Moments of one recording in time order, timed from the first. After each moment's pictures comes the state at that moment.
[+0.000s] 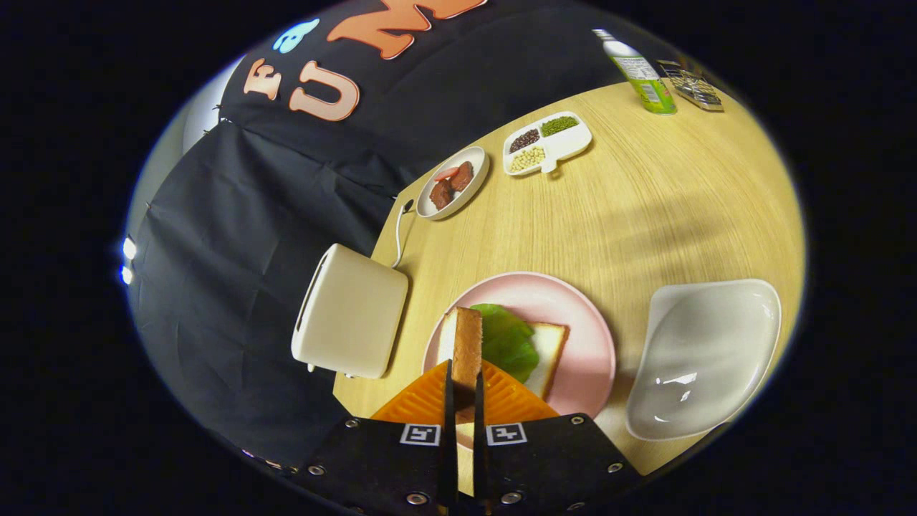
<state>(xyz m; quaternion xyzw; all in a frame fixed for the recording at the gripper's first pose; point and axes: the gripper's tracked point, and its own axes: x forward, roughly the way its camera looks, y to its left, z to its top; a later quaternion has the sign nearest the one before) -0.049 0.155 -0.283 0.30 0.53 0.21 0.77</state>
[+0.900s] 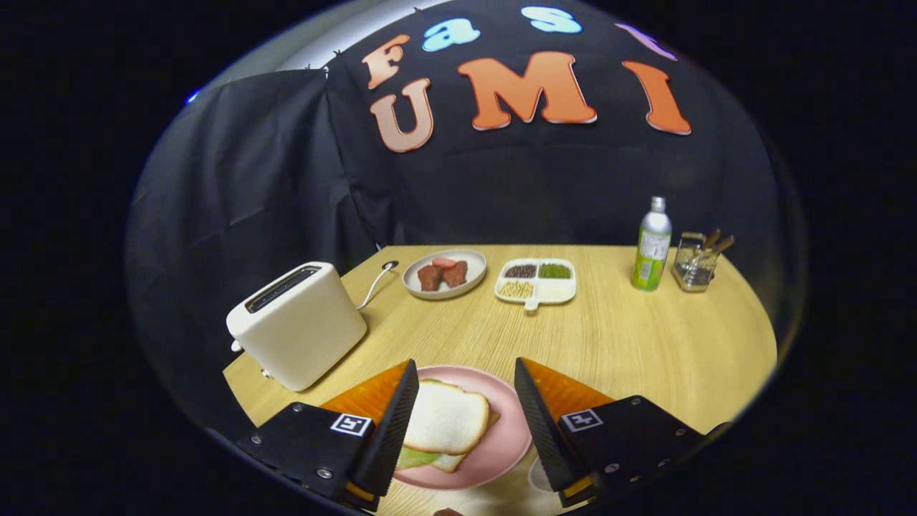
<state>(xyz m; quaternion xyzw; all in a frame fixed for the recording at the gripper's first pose) 0.017 0.117 -0.196 0.06 0.28 0.16 0.94</state>
